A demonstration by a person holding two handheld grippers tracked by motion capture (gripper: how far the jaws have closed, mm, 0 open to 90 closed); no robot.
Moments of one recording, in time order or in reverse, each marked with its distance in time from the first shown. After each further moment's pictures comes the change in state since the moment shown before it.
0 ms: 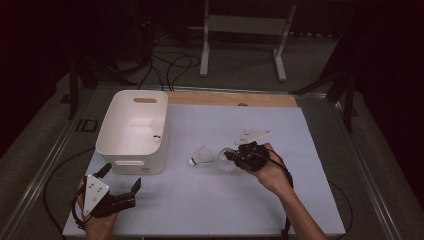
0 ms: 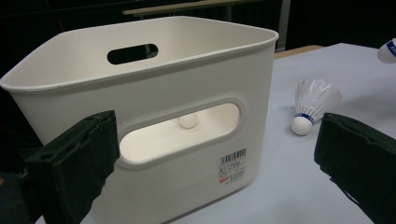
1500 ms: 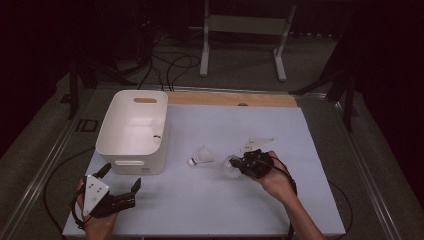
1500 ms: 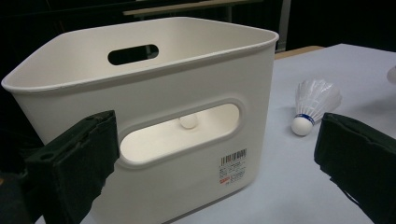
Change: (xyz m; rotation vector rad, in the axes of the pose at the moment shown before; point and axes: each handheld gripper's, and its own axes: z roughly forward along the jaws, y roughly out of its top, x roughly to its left) left arm 0.000 0.000 0.000 0.001 0.001 0.001; right arm -0.005 -0.029 0.004 0.025 0.007 0.025
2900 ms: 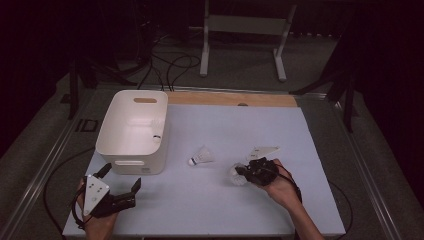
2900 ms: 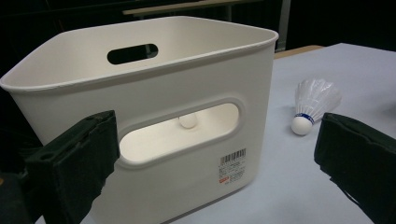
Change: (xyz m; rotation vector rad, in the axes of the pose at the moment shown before) left arm 0.000 0.000 0.000 -0.001 0.000 -0.001; right arm -0.006 -0.033 0.004 0.034 0.007 0.021
